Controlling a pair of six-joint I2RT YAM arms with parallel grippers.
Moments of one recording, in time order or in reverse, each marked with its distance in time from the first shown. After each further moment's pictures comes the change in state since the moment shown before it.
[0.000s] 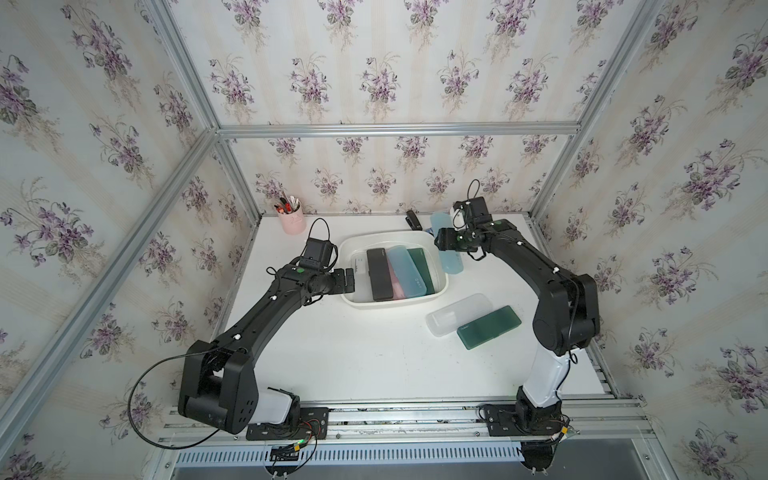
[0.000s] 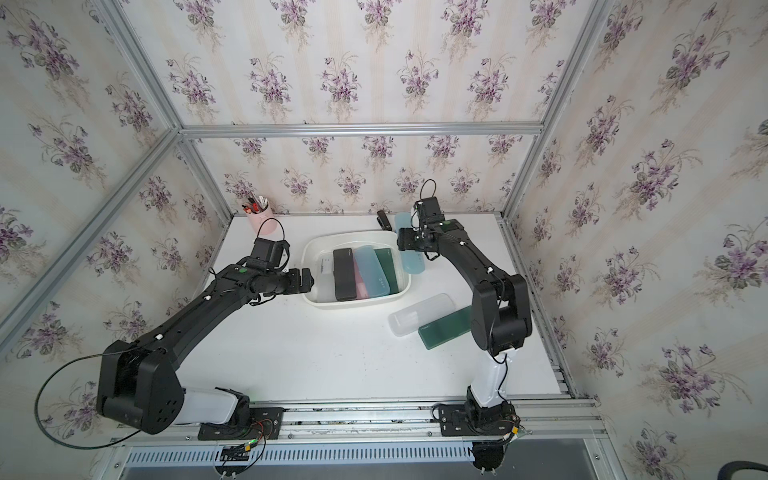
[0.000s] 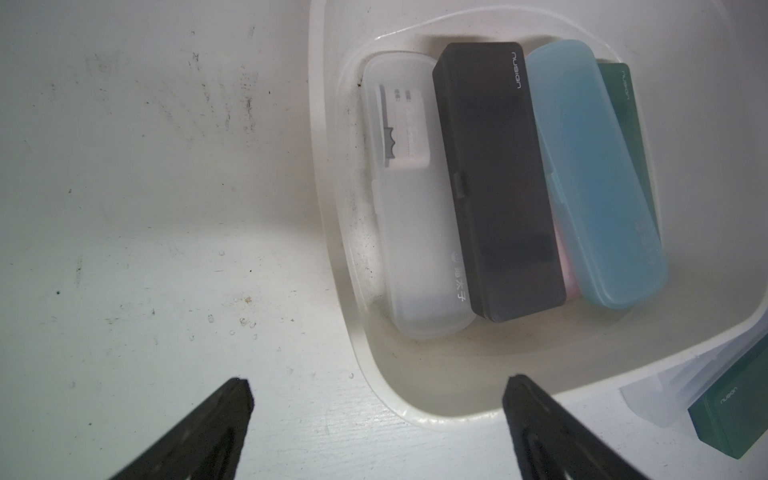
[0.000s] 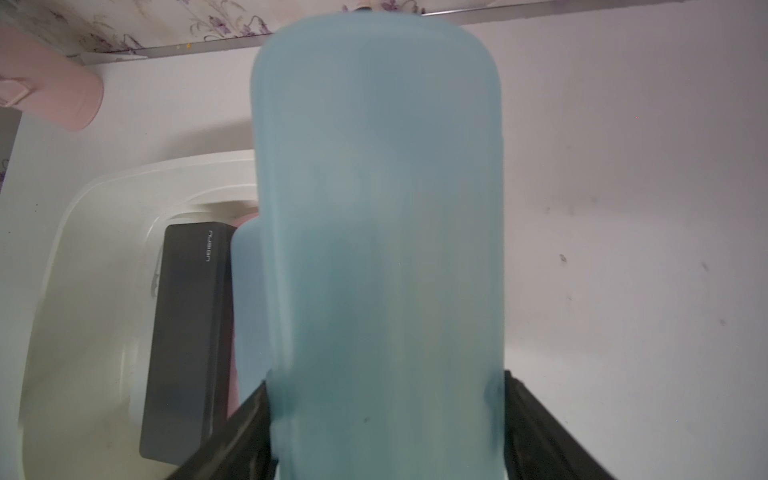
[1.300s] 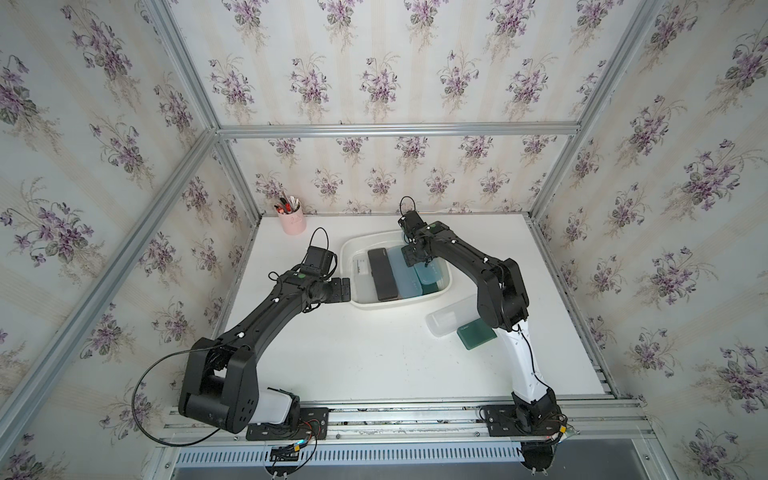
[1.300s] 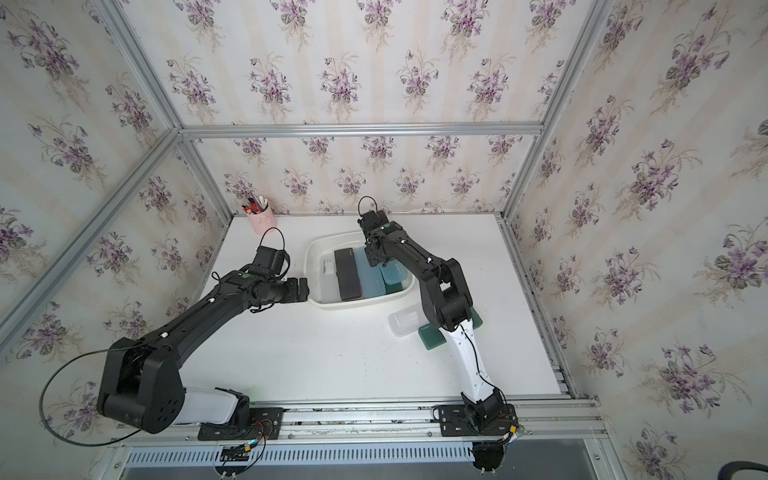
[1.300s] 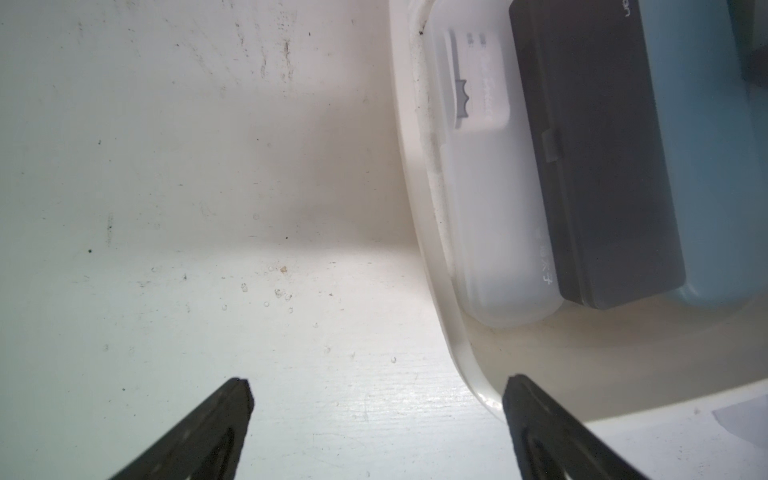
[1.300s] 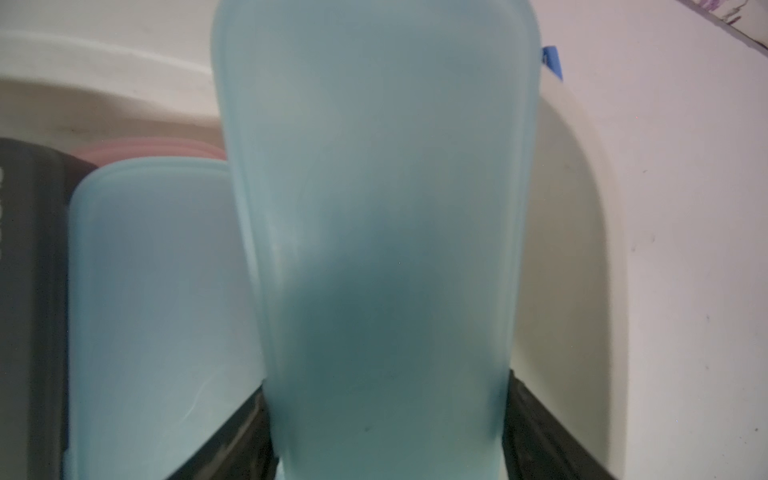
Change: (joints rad) left arm 0.011 0.002 -0.076 0.003 -0.070 0.019; right arm 0.236 0.413 0.371 -0.243 0.400 -0.077
